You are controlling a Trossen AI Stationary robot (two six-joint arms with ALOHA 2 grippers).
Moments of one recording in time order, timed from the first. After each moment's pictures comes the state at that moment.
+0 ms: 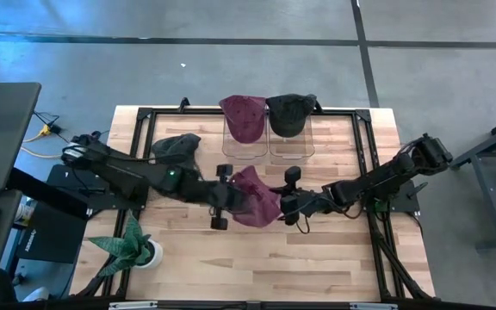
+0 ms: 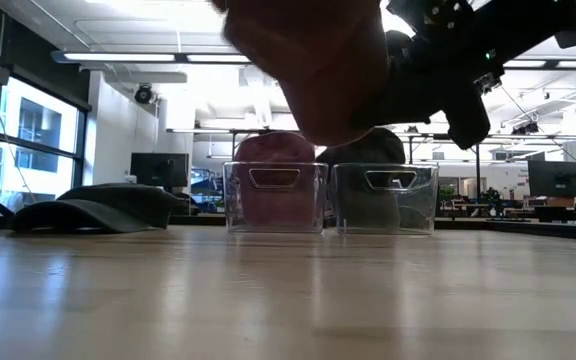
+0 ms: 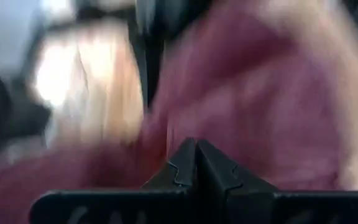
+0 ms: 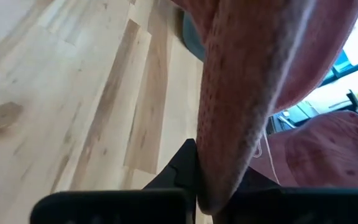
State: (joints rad) left arm -0.32 1.48 1.32 -0.54 -0.33 0.00; right arm 0.32 1.48 0.69 0.25 0.62 -0.45
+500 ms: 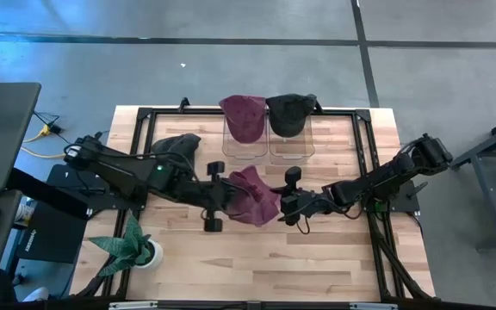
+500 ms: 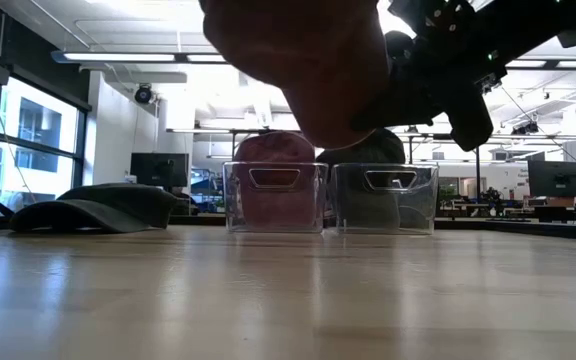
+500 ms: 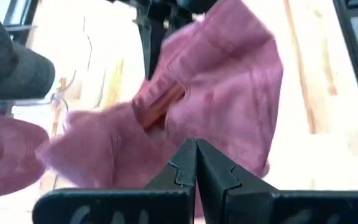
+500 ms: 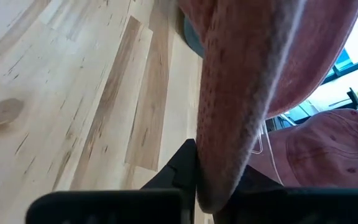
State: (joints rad) left arm -0.34 1.53 1.61 -0.94 -0.35 -0.19; right arm 0.33 1.48 0.69 0.23 0.64 -0.44
